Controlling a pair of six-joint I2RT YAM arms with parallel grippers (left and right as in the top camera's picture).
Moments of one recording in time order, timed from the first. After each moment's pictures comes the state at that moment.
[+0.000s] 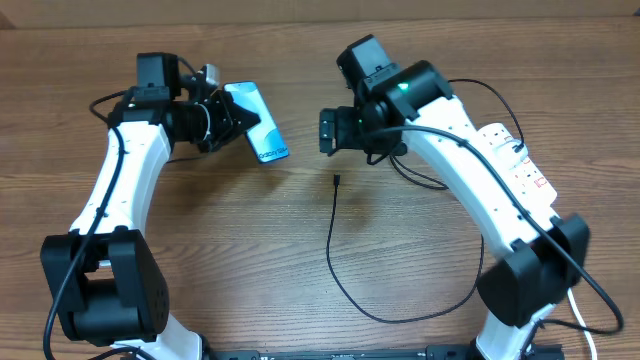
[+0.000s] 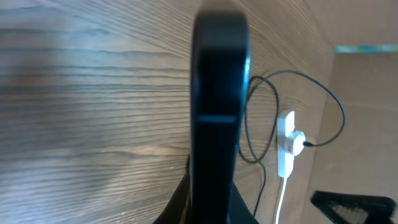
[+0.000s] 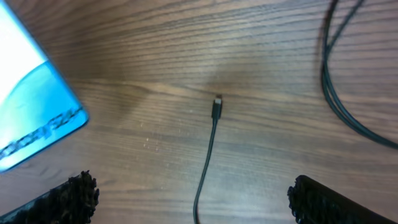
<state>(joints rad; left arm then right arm) 0.06 1.78 1.38 -0.69 0.70 -0.48 0.54 1.93 1.86 -1.21 -0.10 0.52</state>
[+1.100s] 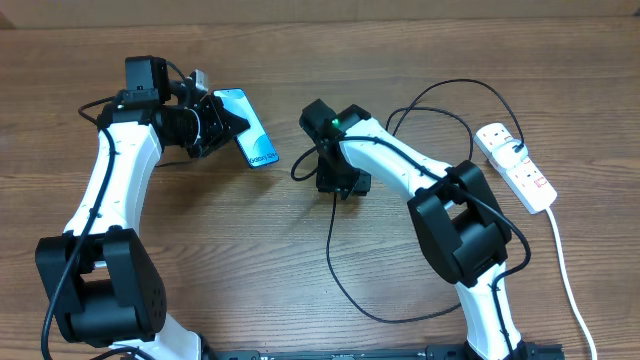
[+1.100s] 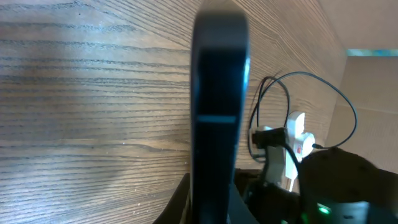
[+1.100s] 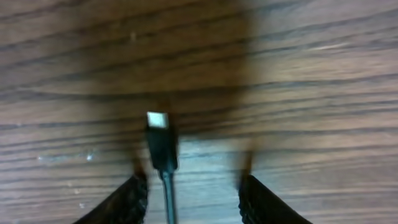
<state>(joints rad) 0.08 1.78 1.38 -0.74 0.69 -0.44 0.62 2.23 1.69 -1.06 0.01 0.74</state>
